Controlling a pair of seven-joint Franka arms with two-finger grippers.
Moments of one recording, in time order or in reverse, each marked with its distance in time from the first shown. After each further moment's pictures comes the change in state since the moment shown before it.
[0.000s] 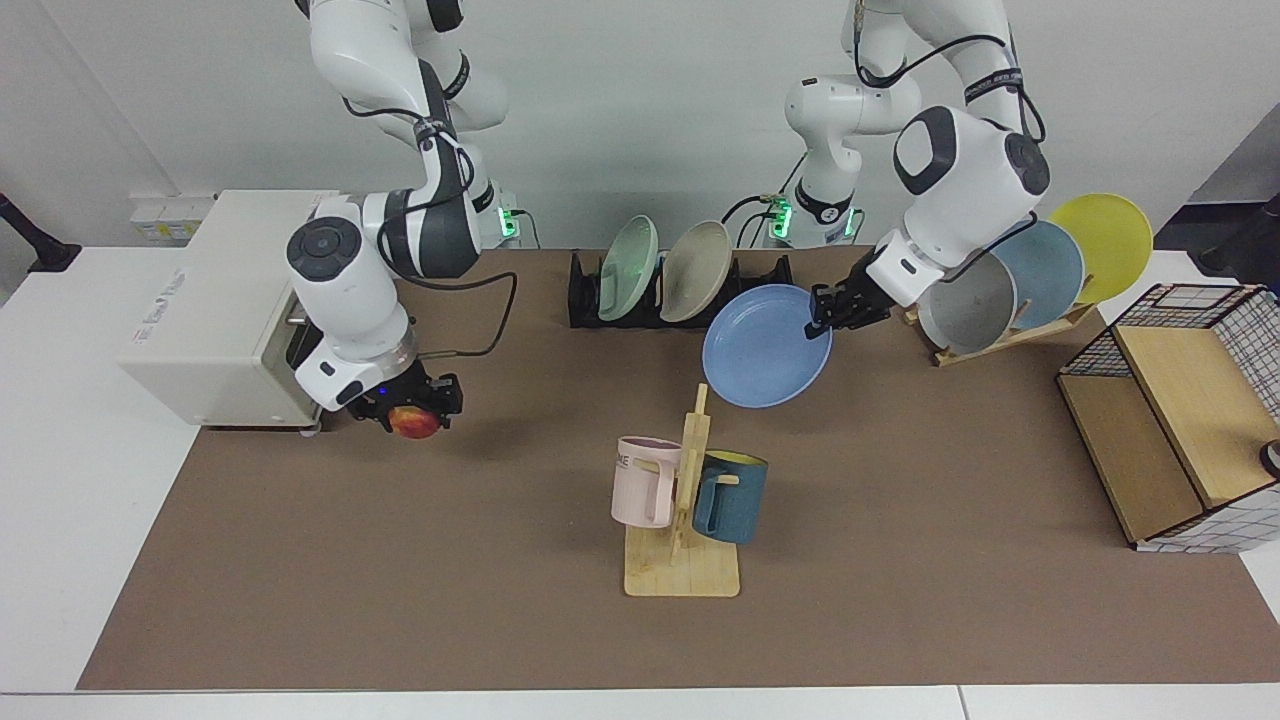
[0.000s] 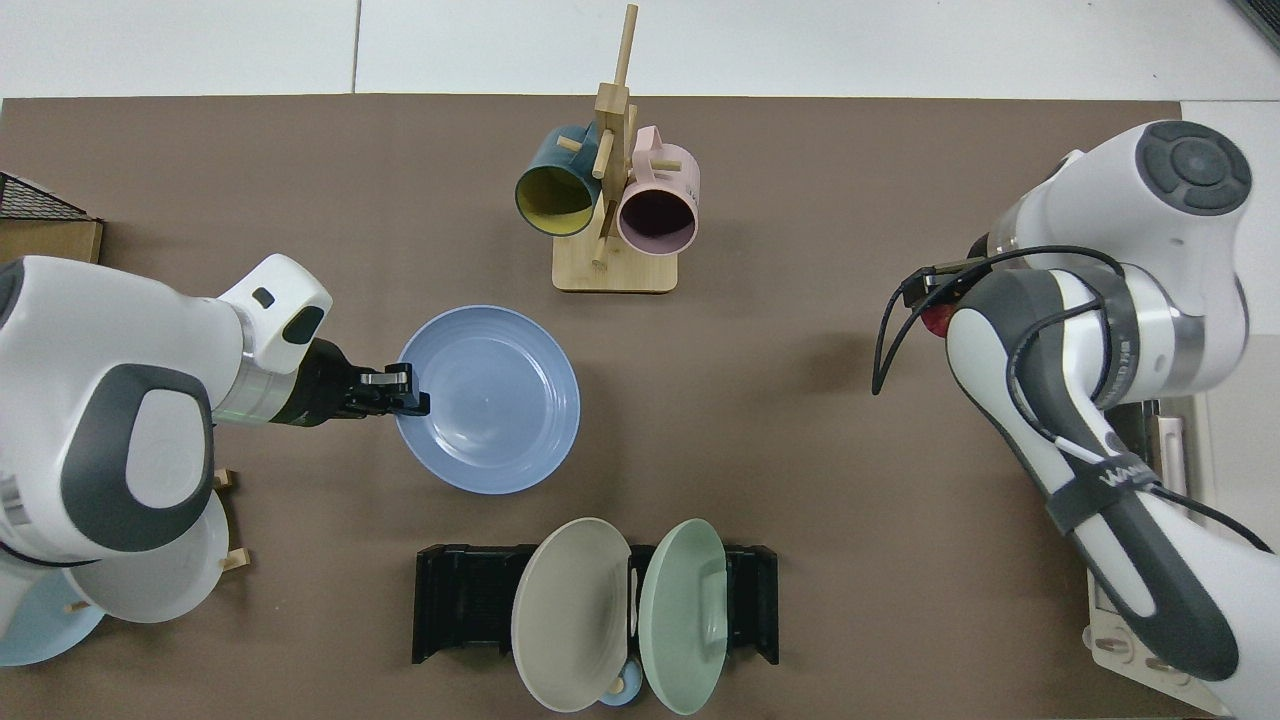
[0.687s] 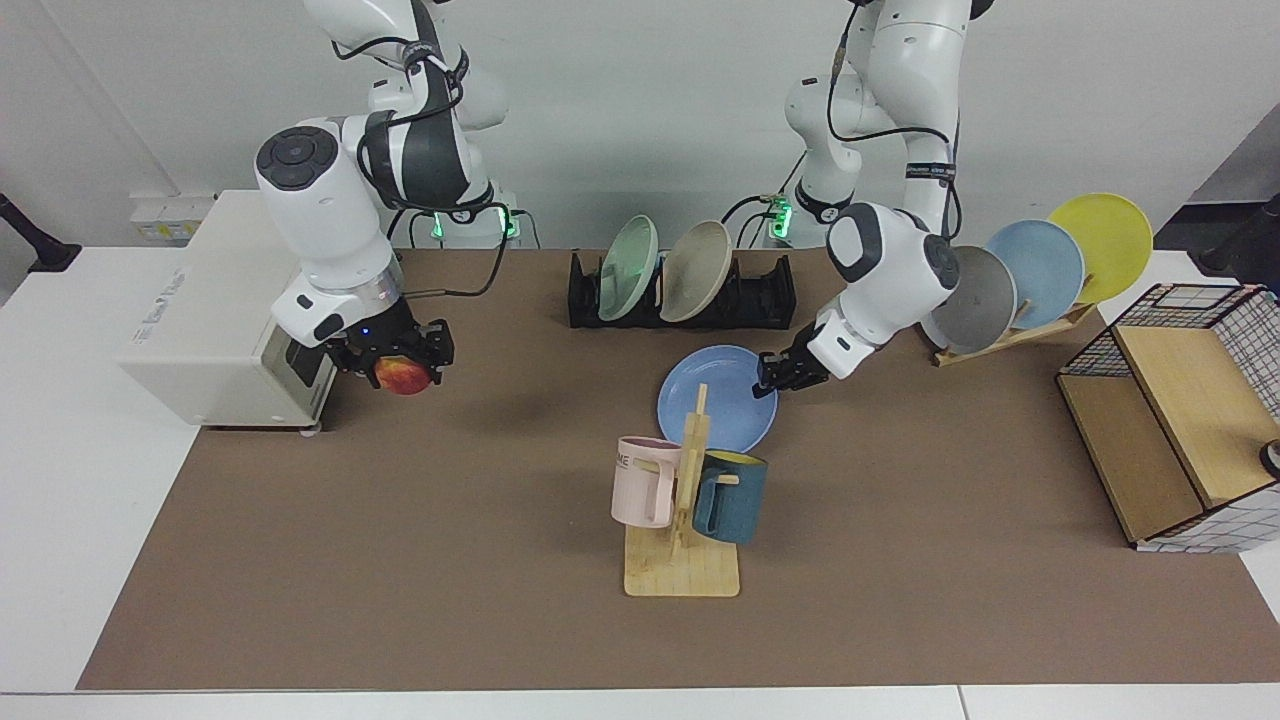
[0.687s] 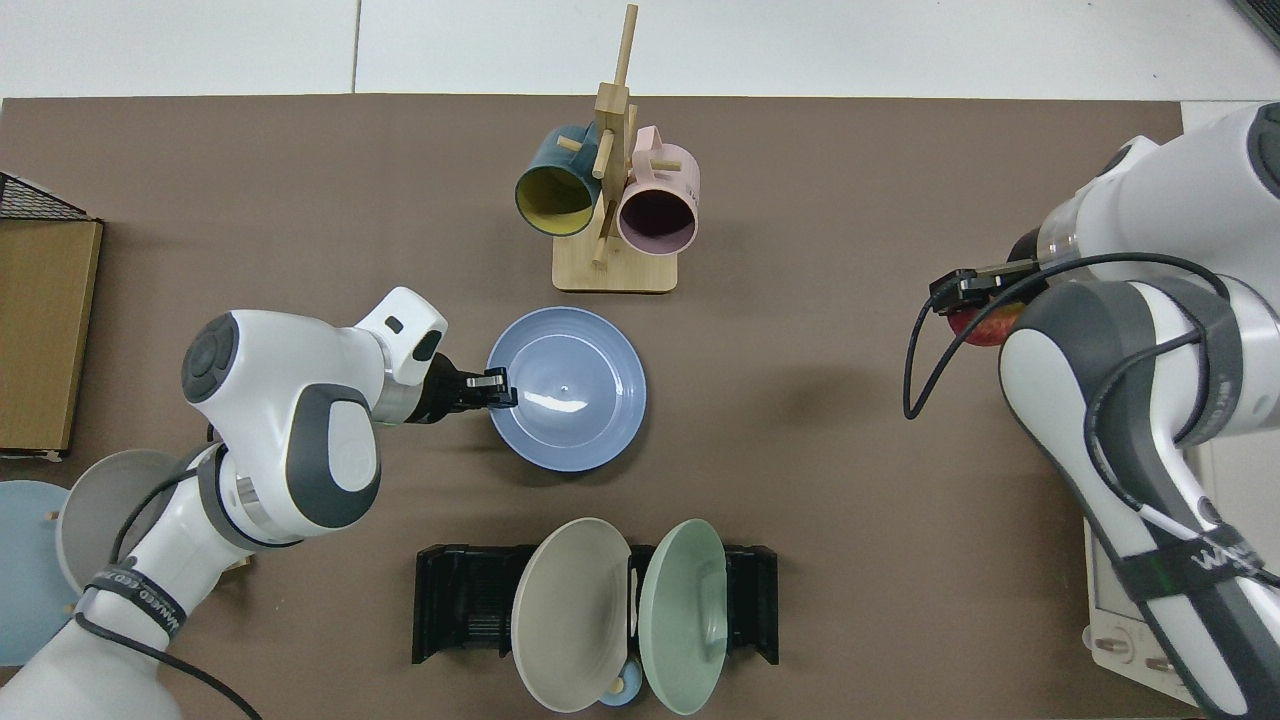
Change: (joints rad) left arm -0.012 0.186 -0.135 -0.111 -0.139 0.387 0.094; right arm 0.005 -0.112 0.005 0.005 0.000 -0.090 0.000
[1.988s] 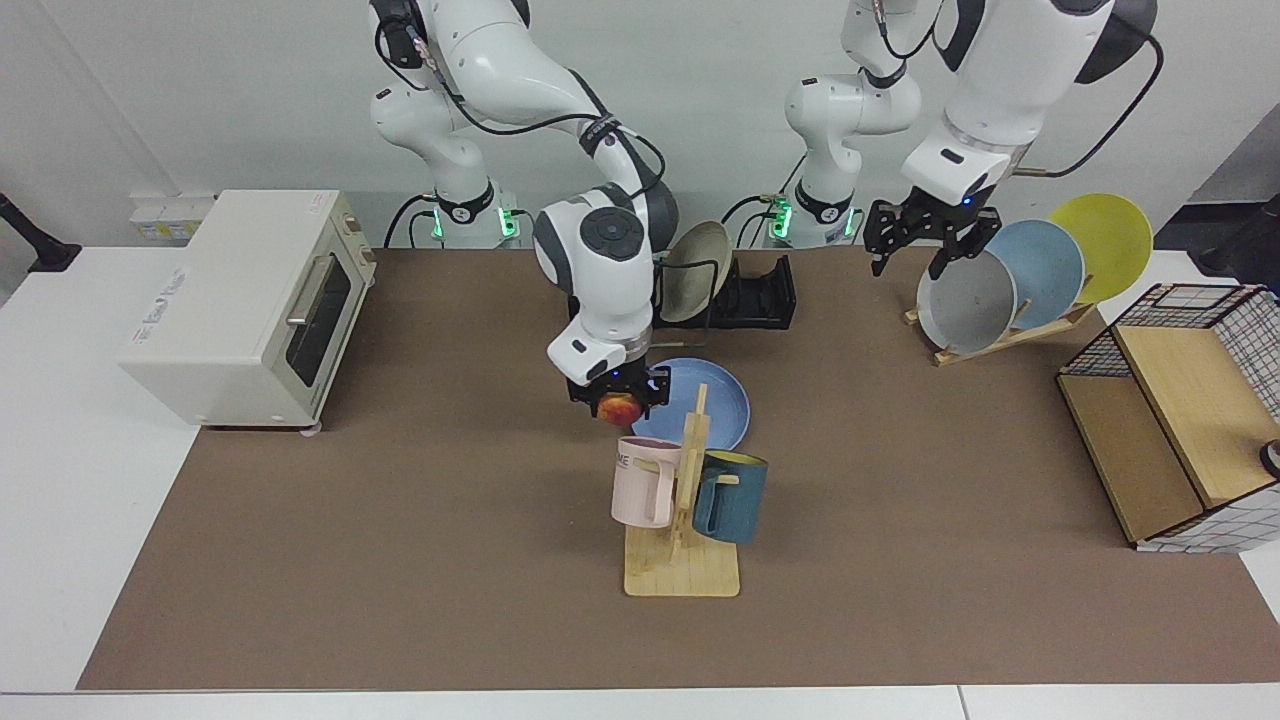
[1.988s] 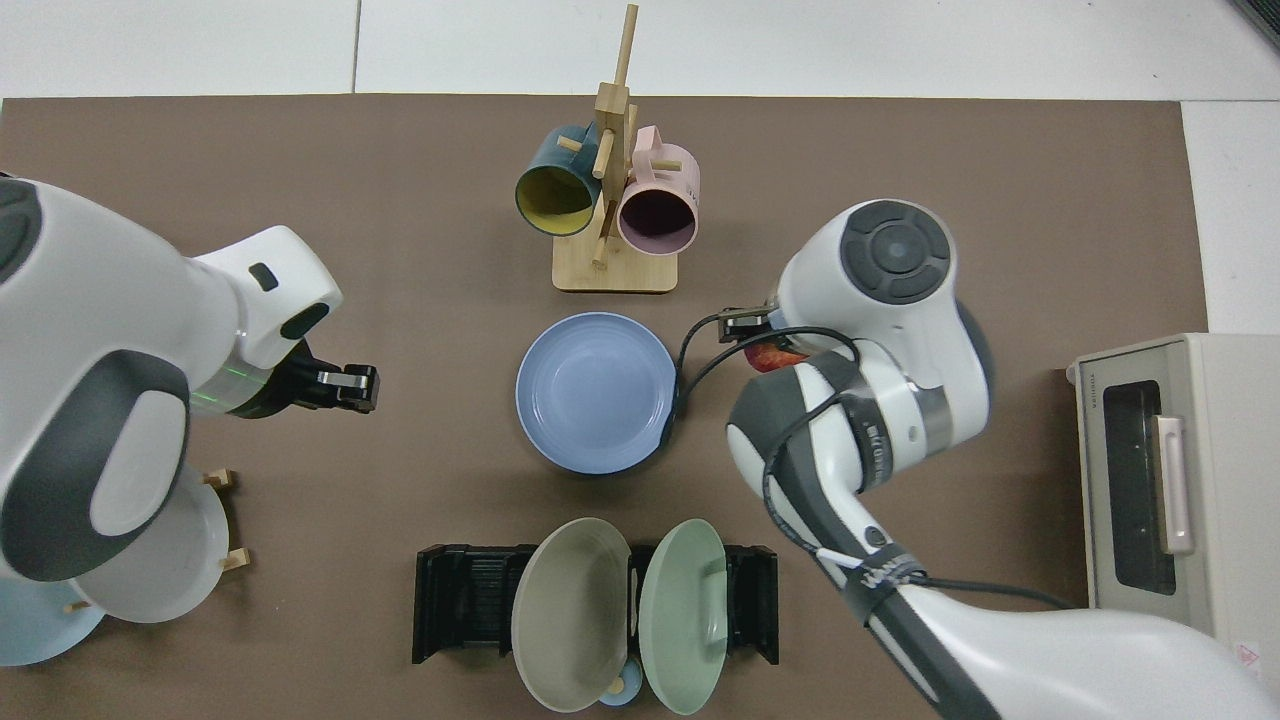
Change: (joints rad) left arm 0.008 -0.211 0.120 0.548 0.604 -0.793 -0.134; right arm 0.410 0.300 0.010 0.136 0.000 0.196 0.588
